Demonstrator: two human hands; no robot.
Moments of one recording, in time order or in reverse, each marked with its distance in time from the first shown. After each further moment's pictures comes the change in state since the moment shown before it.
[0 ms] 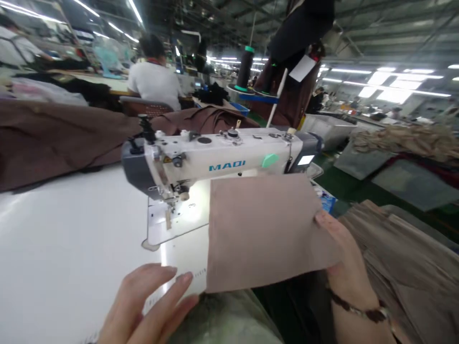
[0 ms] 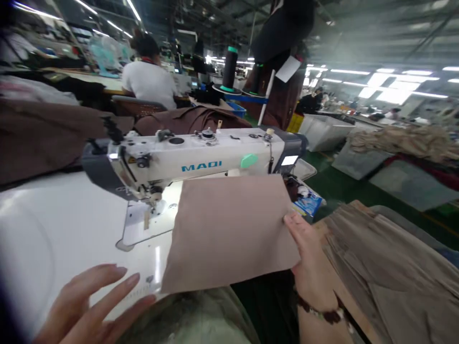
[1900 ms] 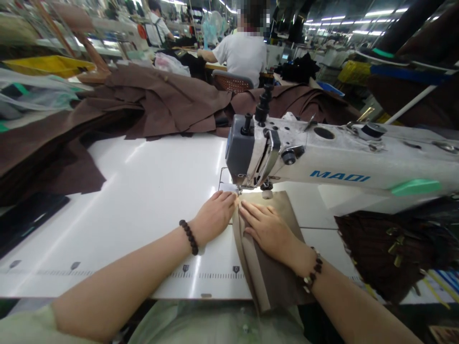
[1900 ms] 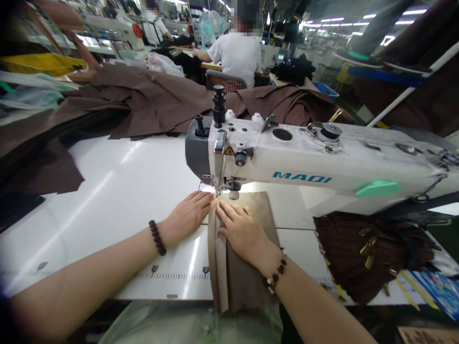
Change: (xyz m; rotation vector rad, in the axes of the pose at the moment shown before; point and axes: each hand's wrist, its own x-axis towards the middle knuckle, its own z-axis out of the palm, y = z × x) left_hand 0.032 -0.110 0.035 0.366 -0.542 -0.197; right_hand 0.015 0.060 0.217 -1.155 -1.119 -1.115
